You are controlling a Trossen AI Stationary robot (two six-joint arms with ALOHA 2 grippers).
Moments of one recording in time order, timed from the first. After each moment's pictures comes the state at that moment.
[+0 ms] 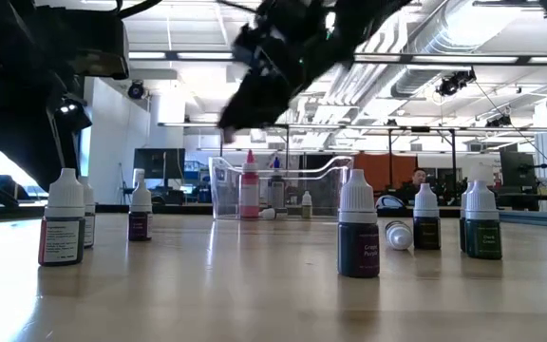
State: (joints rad) left arm -0.60 1.52 0.84 -0.46 -0.33 -0.89; right arm -0.17 1.93 1.42 -0.18 -0.30 -0.21
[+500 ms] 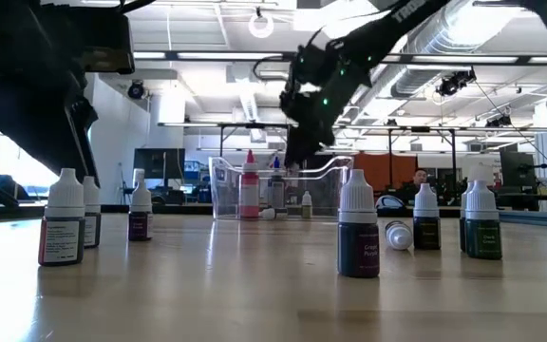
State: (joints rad) left arm -0.60 1.52 0.84 -0.46 -0.40 -0.89; right arm -0.50 1.90 1.42 -0.43 -0.12 -0.14
